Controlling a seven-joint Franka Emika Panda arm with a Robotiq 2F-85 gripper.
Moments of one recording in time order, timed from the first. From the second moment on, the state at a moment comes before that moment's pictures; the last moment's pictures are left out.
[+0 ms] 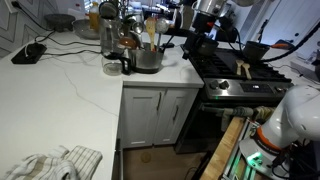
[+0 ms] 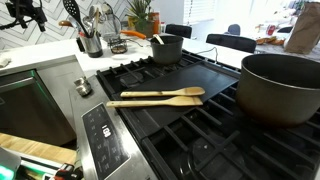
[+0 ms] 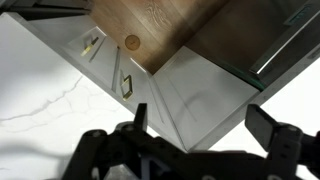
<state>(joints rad) 0.14 -0.39 0.05 -2.20 0.21 1.90 0.00</state>
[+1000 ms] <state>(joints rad) 0.14 -0.39 0.05 -2.20 0.21 1.90 0.00</state>
